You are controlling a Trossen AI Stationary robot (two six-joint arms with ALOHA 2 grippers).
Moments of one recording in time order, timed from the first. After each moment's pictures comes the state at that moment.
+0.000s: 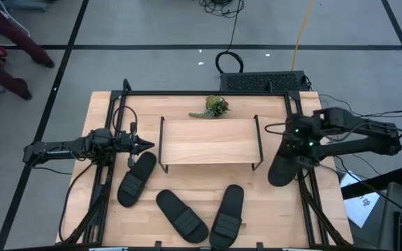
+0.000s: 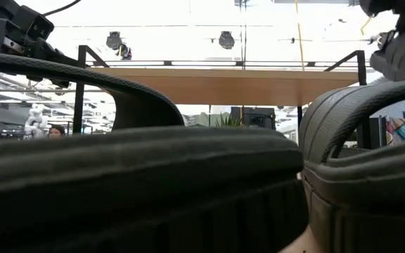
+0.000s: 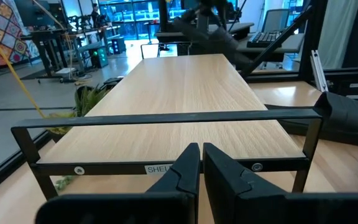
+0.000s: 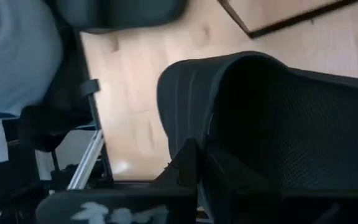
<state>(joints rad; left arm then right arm) 0.10 0.14 0.07 -0.03 0.06 0.06 -0.13 0.82 1.02 -1.48 -0.47 0.21</state>
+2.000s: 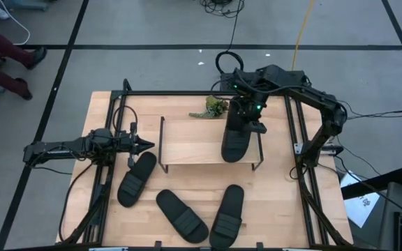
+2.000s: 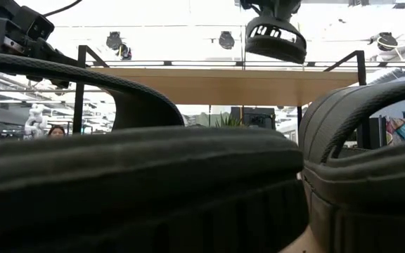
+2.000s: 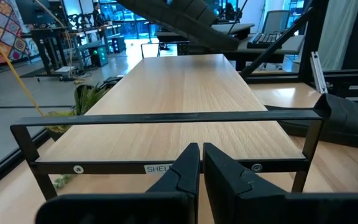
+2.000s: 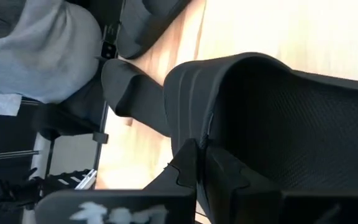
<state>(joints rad) 0.10 0.14 0.07 -0.03 0.06 0.05 -0.41 1.70 1.85 -1.59 -0.68 -0.46</state>
